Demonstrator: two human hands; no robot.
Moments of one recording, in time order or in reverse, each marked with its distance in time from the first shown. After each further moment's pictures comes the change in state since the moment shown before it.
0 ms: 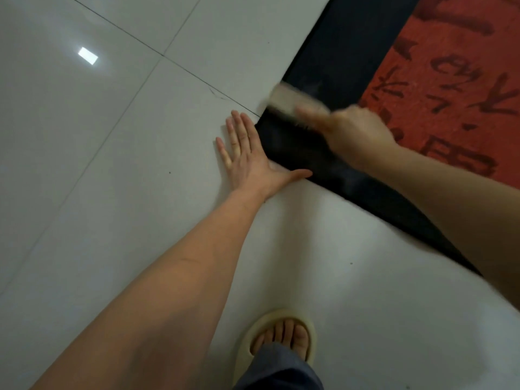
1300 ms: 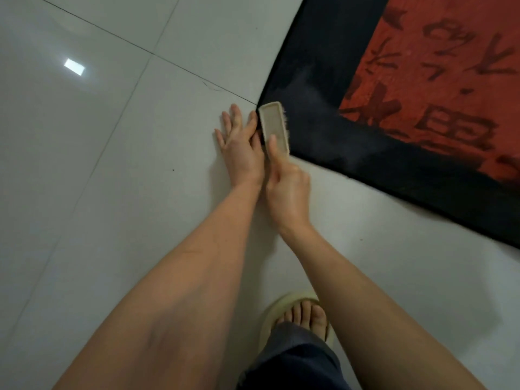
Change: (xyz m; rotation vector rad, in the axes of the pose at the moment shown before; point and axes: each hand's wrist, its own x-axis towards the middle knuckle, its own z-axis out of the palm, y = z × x) left_hand 0.018 -0.025 0.012 -0.469 0.281 0.072; right_hand -0.064 -0.138 0.079 0.860 0.378 0.412
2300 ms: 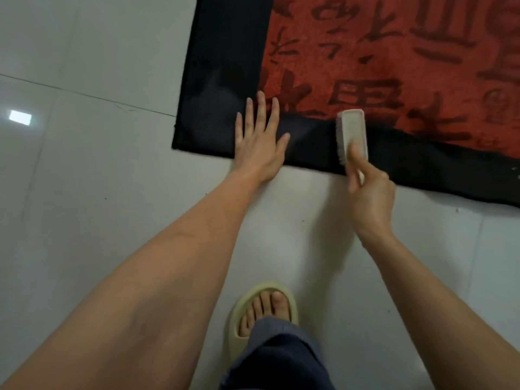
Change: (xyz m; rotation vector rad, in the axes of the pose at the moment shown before) left_hand -0.040 0.091 0.076 0.535 -0.478 0.512; right_hand -0.027 0.122 -0.158 -0.125 0.392 0.319
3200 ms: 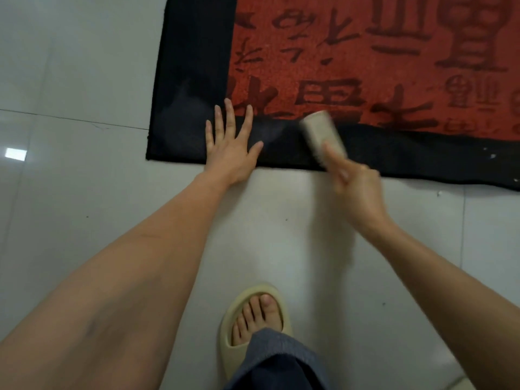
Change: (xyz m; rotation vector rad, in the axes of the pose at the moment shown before) left_hand 0.000 -0.007 -0.007 0.110 -0.117 0.025; right_hand 0.010 0.031 -0.023 -0.089 -0.123 -0.175
